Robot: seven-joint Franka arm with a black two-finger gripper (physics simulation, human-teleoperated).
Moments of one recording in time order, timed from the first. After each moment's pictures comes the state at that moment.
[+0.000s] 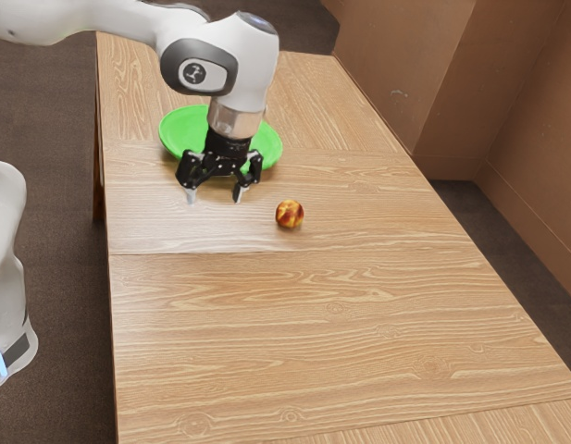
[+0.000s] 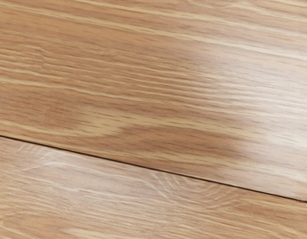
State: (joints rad) arm -0.13 -0.52 0.11 -2.33 0.01 1.75 -1.81
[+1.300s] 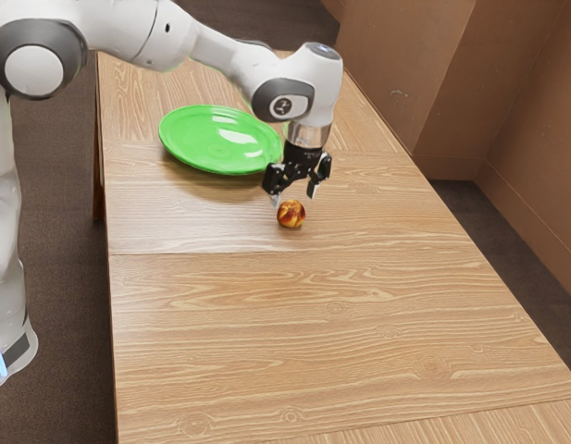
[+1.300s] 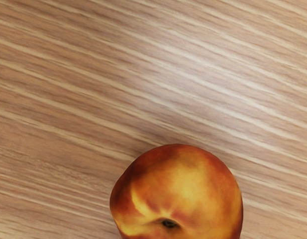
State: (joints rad) arm 0.00 0.00 0.14 -1.97 -0.02 2.05 -1.73
